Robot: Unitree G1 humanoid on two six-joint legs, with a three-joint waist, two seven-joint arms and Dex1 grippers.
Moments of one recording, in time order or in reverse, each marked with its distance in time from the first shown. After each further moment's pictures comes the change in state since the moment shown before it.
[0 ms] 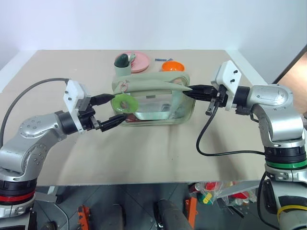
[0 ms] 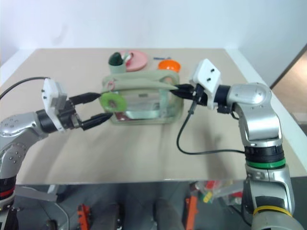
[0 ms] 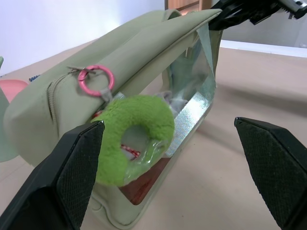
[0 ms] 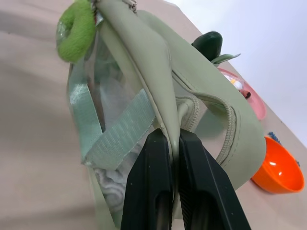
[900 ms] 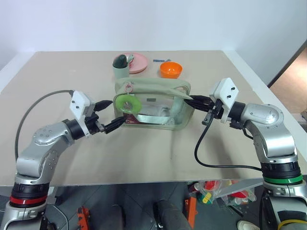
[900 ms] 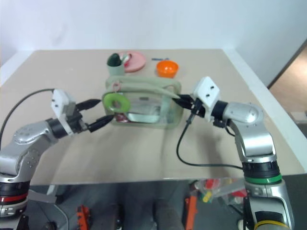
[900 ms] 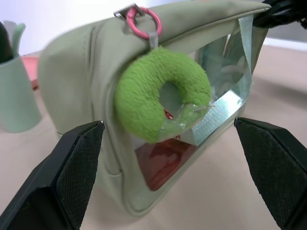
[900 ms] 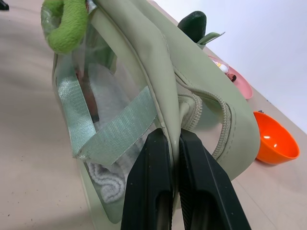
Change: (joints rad) left arm 0.051 -0.158 -0.035 0.114 0.126 -0.096 0.065; right arm 0.170 0.036 -0.008 0.008 0.023 -0.150 -0.131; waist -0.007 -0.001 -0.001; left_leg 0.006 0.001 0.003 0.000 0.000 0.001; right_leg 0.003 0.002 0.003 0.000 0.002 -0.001
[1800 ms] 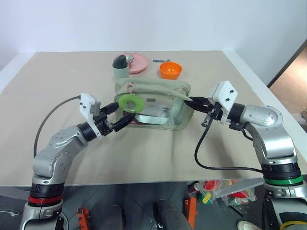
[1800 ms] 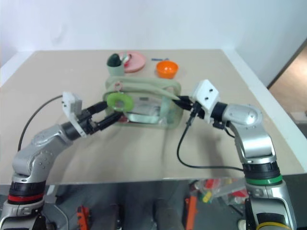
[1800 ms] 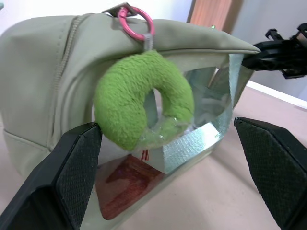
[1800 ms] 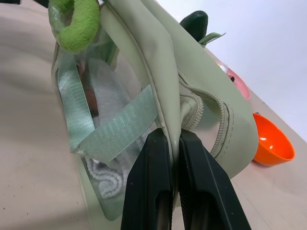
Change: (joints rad) left arm -0.021 -0.130 0.000 0.010 -0.099 0.062 0.073; right arm 0.010 -0.016 0.022 0.012 -0.011 -0.053 -0.011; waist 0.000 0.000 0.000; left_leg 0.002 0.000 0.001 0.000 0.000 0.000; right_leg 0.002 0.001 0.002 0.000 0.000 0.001
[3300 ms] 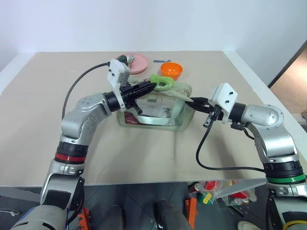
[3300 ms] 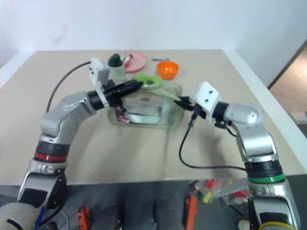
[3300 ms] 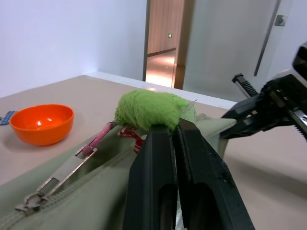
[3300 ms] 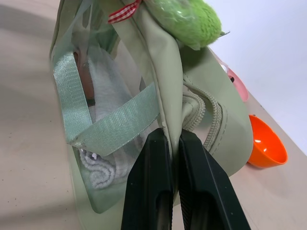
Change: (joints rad) left arm -0.444 -0.080 -0.156 0.315 0.103 -0.053 -0.088; right arm -0.007 -0.032 0.020 0.052 -0.031 -0.092 0.020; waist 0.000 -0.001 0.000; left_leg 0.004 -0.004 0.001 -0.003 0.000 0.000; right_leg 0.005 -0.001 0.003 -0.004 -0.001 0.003
